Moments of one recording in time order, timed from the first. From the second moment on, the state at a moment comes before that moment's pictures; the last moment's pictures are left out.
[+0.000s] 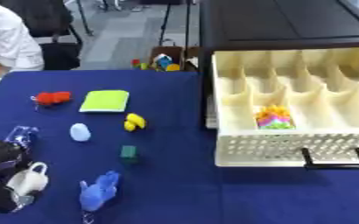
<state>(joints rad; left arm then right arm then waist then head) -0.27 1.08 -0.34 -1.99 -0.75 0.43 -0.78 -0.62 -0.18 -0.09 -1.99 0.84 -0.39 -0.74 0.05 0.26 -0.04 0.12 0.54</state>
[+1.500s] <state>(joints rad) -0.84 0.85 -0.31 -1.99 -0.78 0.34 -0.88 -0.58 -0.18 -0.07 -1.99 0.82 -0.41 -0.72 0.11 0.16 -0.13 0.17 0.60</state>
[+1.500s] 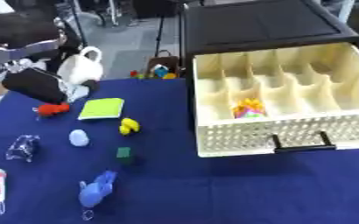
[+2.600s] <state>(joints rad) -1.21 0.48 -0.29 -1.79 -0.76 0.45 -0.72 -0.63 -0.18 -0.06 -1.99 0.82 -0.42 -0.72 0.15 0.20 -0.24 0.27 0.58</state>
